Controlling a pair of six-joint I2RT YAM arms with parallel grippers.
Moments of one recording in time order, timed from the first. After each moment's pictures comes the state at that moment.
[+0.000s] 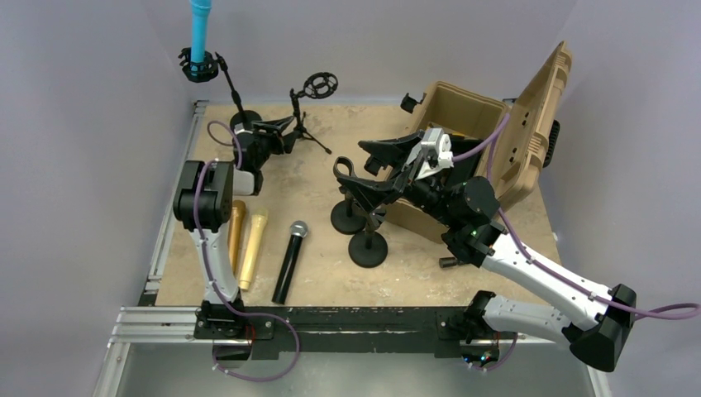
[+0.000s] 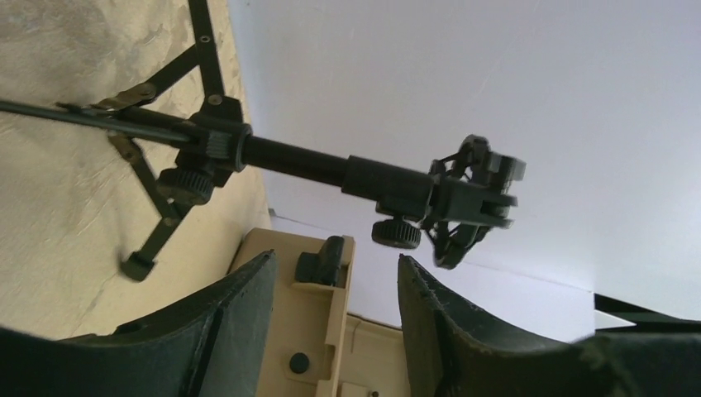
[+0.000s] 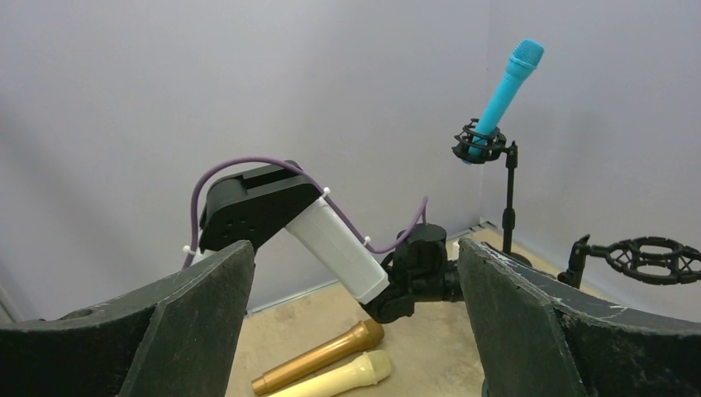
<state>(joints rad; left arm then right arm) -0.04 2.14 1.07 0.99 0.34 -1.76 0.86 1.01 0.92 0.55 -0.20 0.23</state>
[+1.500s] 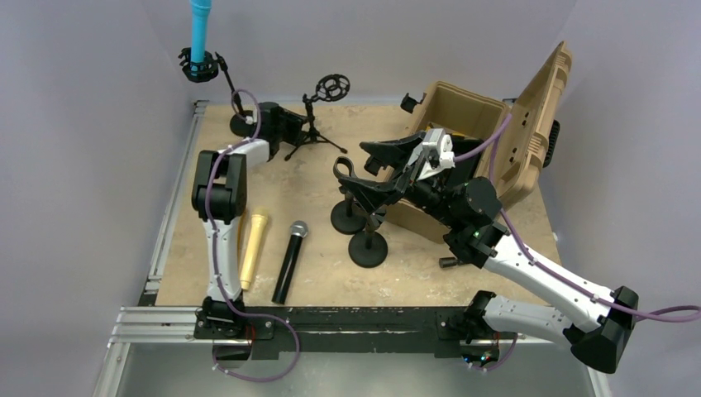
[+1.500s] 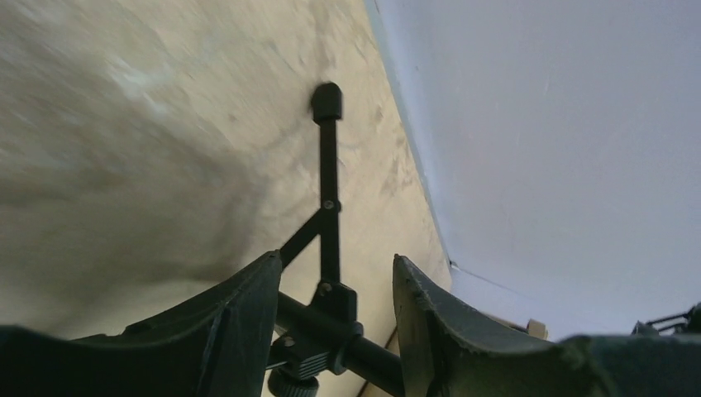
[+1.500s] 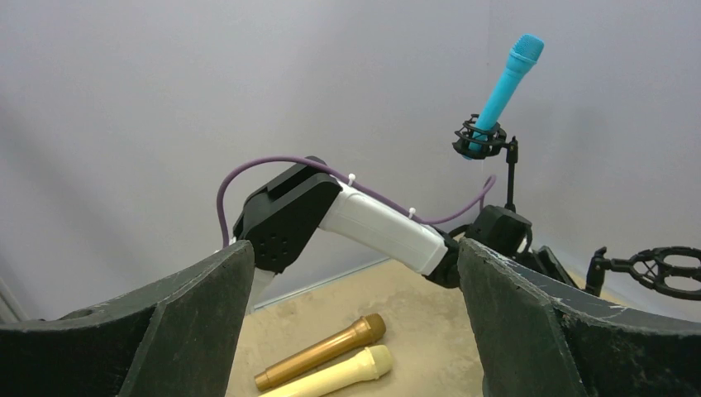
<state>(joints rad) -0.11 2.27 1.58 0.18 0.15 -1.31 0.86 0.99 0.92 0.52 -0.20 0.23</state>
